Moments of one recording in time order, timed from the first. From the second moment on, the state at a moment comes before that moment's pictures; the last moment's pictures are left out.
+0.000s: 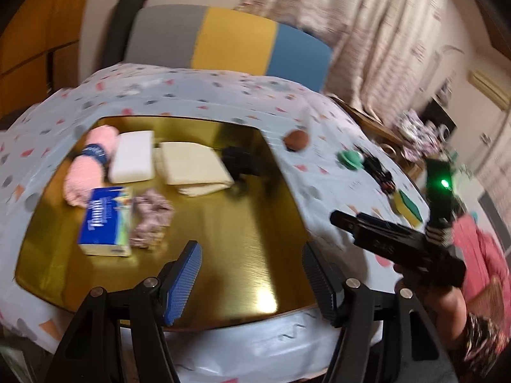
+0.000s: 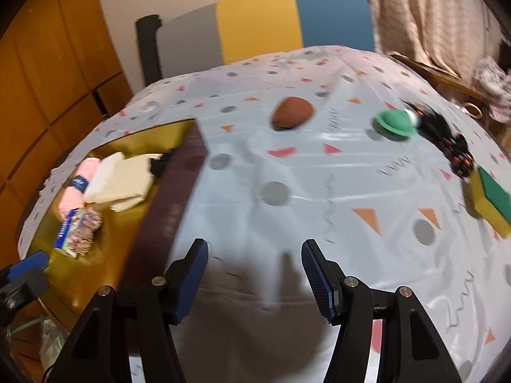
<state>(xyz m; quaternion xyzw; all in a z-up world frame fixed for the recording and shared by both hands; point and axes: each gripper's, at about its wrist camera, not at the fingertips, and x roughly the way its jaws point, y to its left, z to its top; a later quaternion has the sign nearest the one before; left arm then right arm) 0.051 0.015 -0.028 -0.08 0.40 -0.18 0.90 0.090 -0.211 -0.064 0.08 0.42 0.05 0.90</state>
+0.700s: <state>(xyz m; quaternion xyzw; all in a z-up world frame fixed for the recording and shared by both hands) 0.030 -0.079 -0.030 -0.04 0.42 -0.27 0.86 0.095 -0.404 -0.053 0.08 0.40 -0.09 0.91</state>
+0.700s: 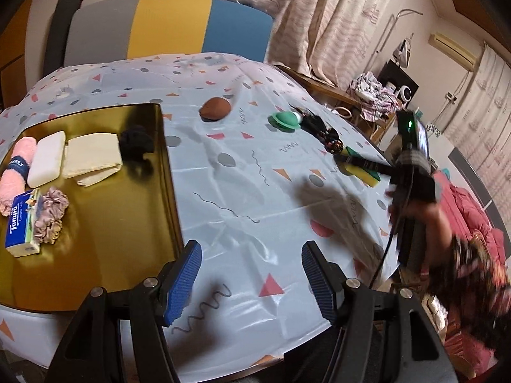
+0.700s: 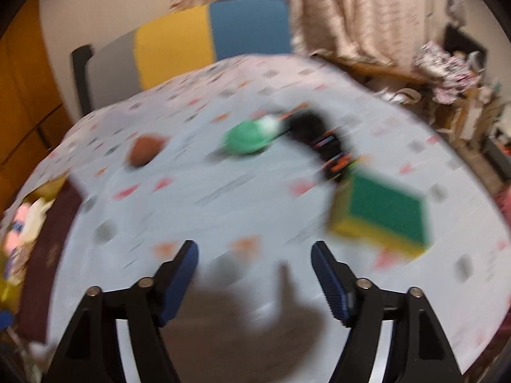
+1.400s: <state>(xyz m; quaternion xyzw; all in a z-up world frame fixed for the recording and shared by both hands) 0.031 -0.107 -0.035 -0.03 0.44 -0.29 0.85 0.113 -0.508 -0.084 0.18 0.49 0.01 0.85</state>
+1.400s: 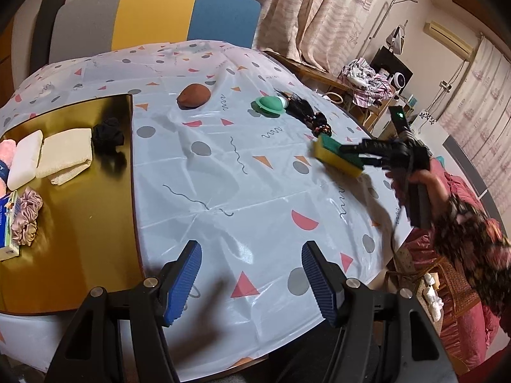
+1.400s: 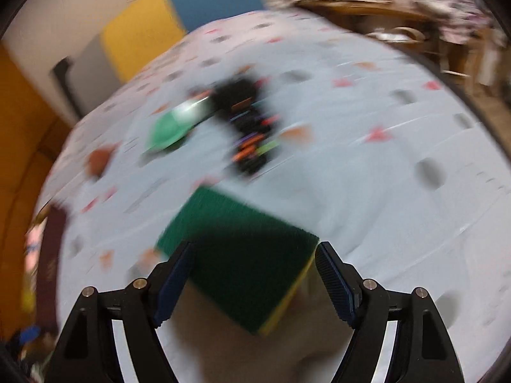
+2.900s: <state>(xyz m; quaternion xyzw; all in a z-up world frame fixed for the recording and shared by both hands) 0.140 -0.163 0.000 0.00 0.46 -0.24 0.86 0.123 -0.400 -0.089 0.12 0.36 -0.06 0.92</state>
